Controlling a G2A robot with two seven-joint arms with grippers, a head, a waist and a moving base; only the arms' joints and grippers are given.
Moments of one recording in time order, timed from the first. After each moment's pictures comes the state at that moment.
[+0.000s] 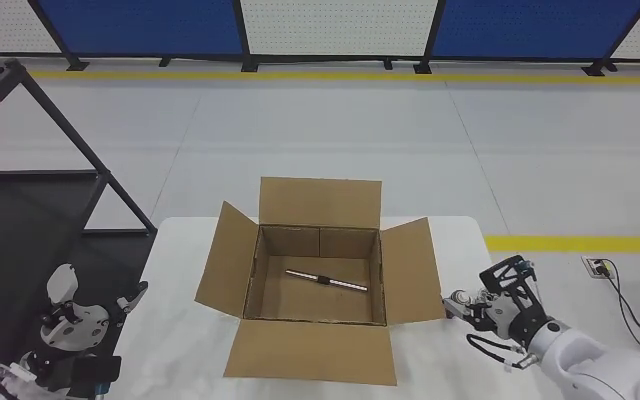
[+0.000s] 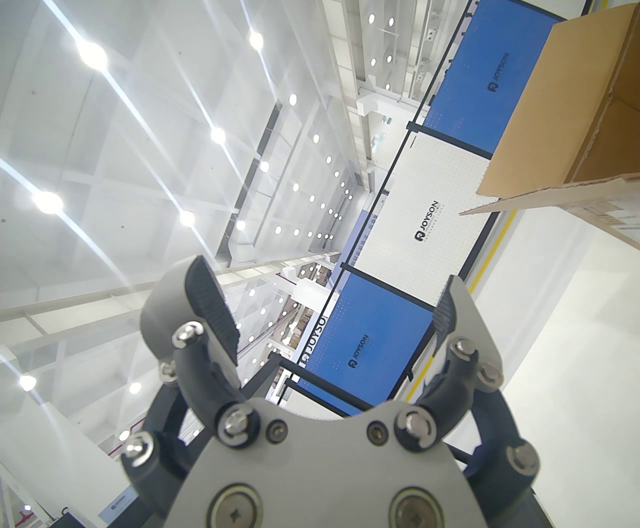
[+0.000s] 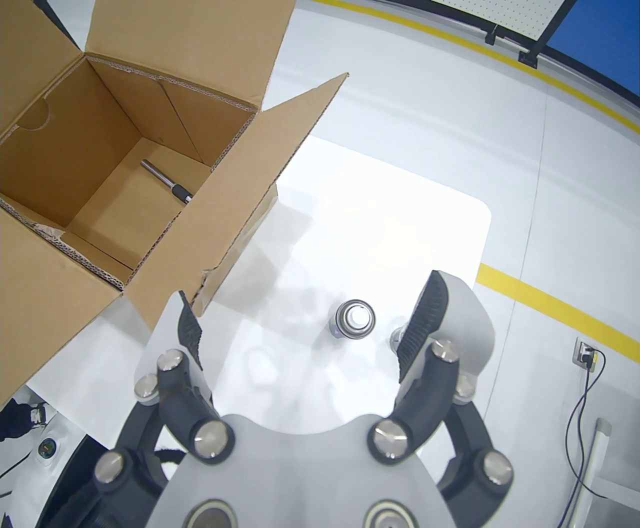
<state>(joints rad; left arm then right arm) 1.44 -1.02 -1.92 -1.67 2.08 0.12 0.90 -1.30 -1.18 1.74 -2.08 -0.99 -0.37 0.92</state>
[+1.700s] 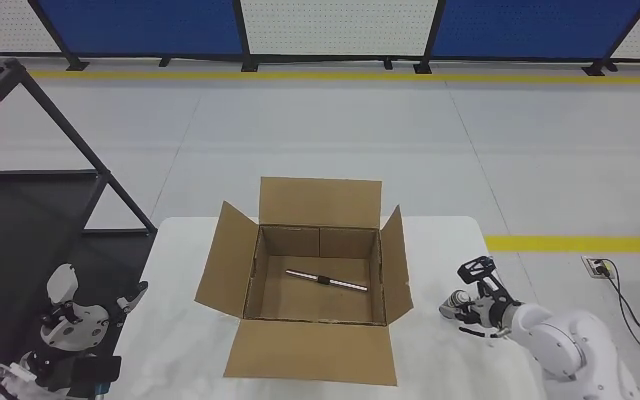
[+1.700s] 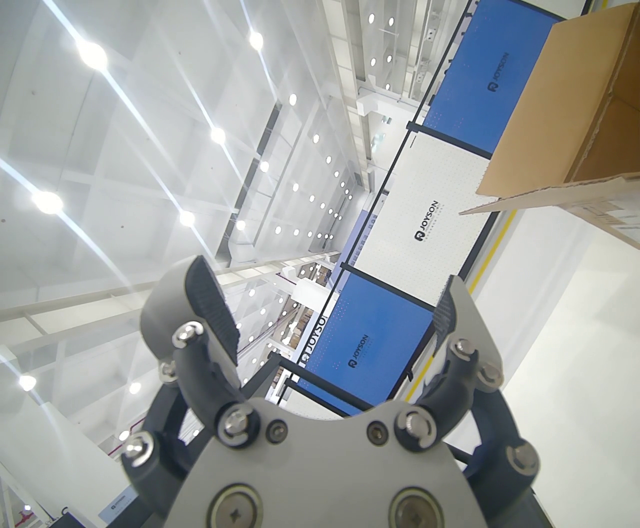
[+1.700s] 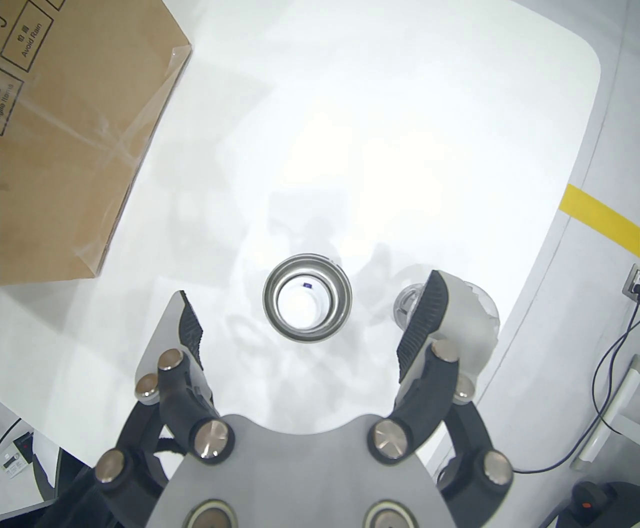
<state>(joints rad) 1.44 -1.02 -1.92 -1.67 2.08 0.12 0.90 -1.03 -1.13 1.56 -1.51 -1.02 -0.42 0.97</state>
